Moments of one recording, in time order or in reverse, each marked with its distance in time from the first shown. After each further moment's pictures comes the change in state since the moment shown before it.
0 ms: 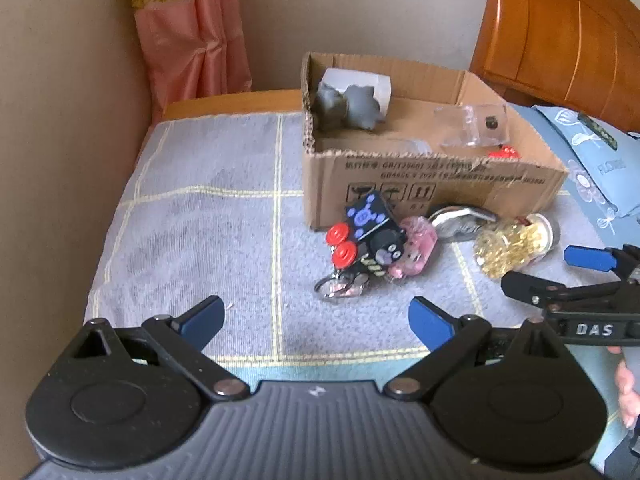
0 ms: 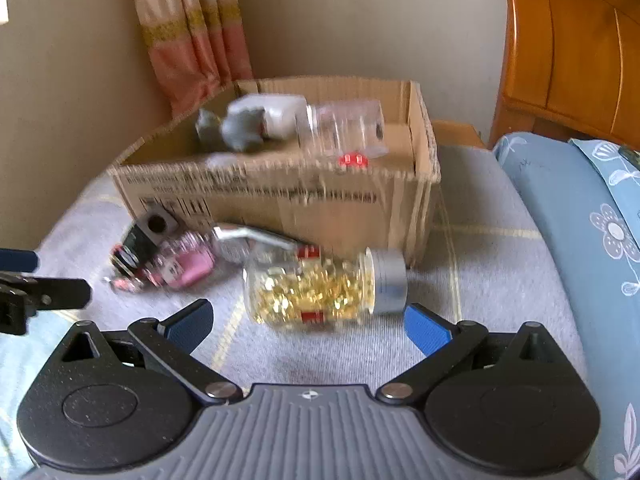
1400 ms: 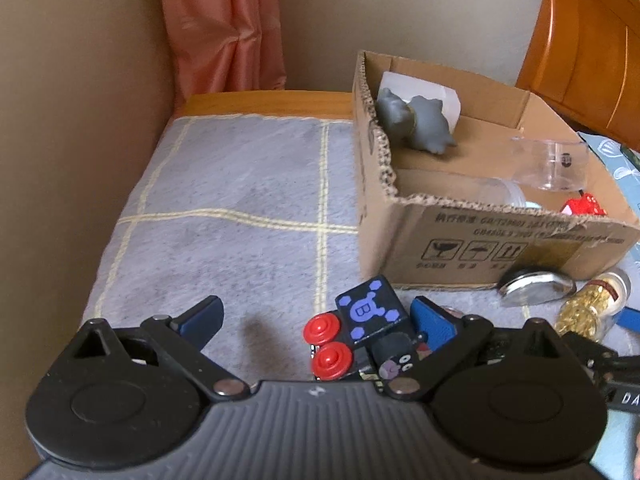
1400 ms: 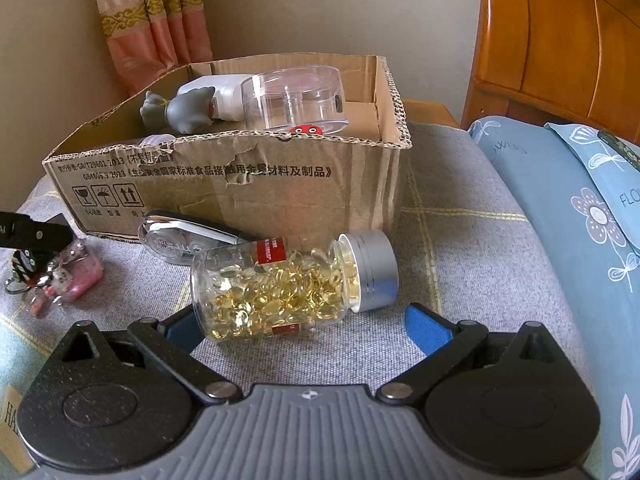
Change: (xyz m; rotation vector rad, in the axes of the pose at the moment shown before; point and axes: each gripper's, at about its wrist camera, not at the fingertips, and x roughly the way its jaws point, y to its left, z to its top) left arm 0.055 0.028 0.025 -0.088 -0.003 0.052; right arm 0.026 -0.017 -0.001 0.039 0.013 -0.066
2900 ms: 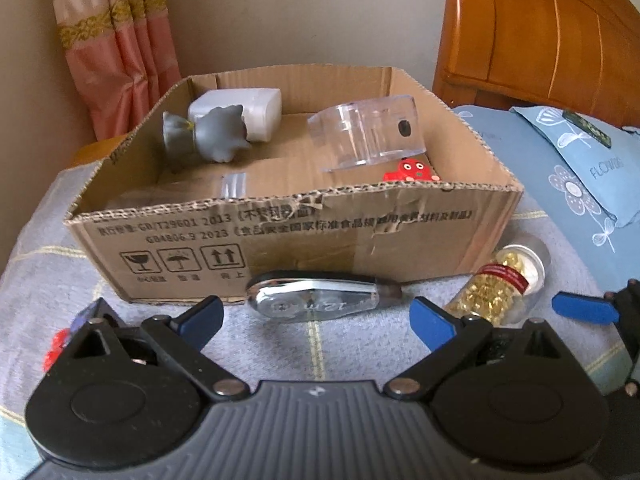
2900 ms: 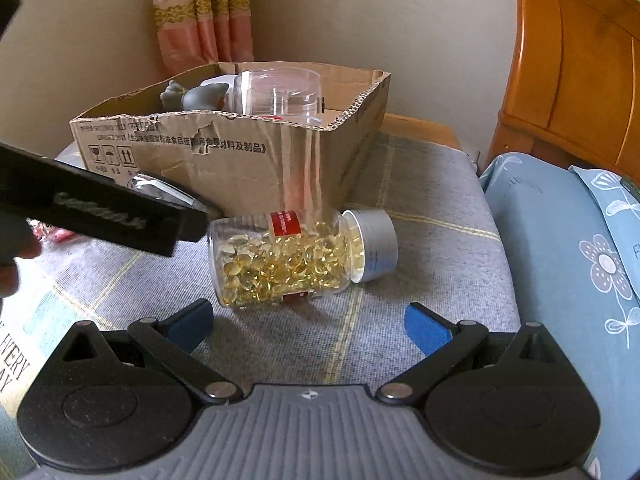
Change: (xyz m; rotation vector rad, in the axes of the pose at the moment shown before) left arm 0.007 -0.154 -0.015 0.124 -0.080 -0.055; right arm -0.015 -0.057 -0.020 -0.175 -0.065 0.107
